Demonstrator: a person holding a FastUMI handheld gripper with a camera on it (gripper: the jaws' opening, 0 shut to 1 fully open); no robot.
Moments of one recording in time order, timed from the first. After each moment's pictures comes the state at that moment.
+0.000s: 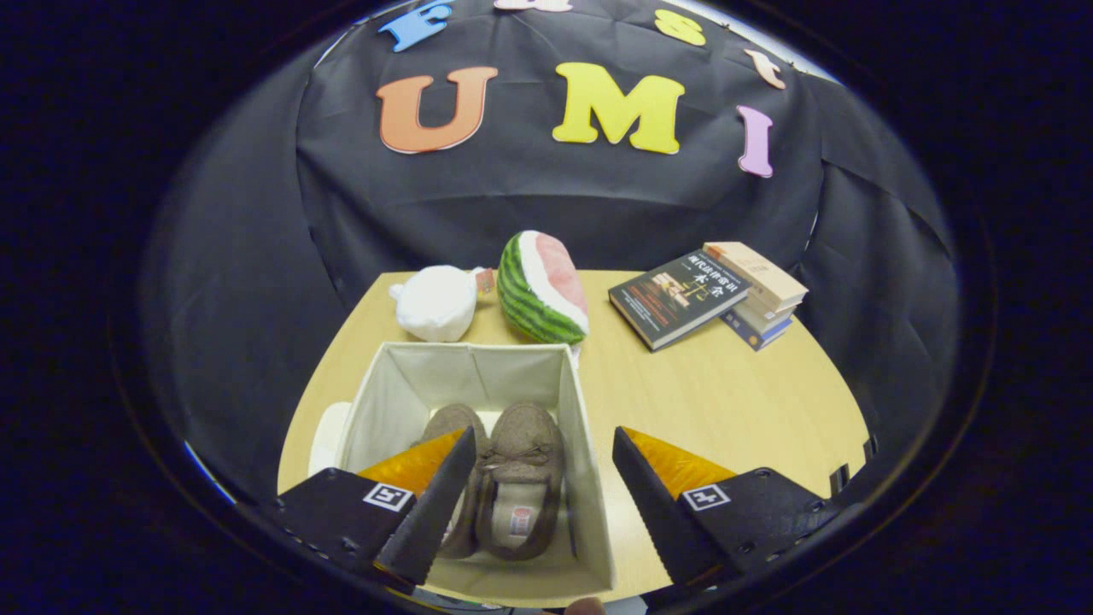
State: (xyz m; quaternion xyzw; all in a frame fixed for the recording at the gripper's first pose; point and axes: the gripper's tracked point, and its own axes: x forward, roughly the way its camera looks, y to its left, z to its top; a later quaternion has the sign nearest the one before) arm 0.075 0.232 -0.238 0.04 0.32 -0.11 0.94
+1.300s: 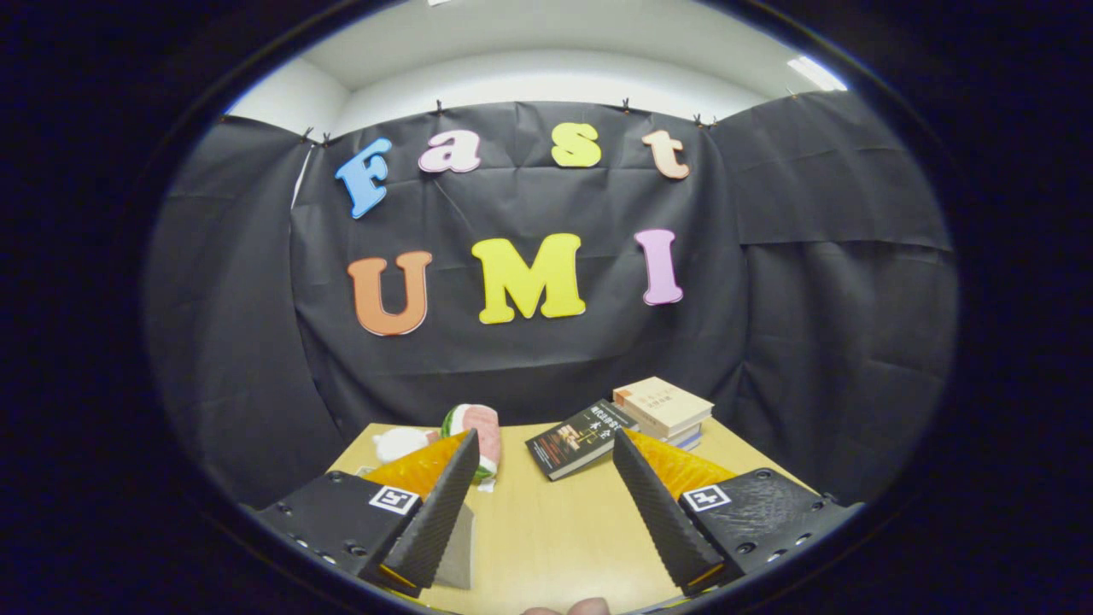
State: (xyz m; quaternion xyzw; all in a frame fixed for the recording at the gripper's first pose) arm -0.058 0.044 -0.042 0.08 0.06 -0.13 0.99
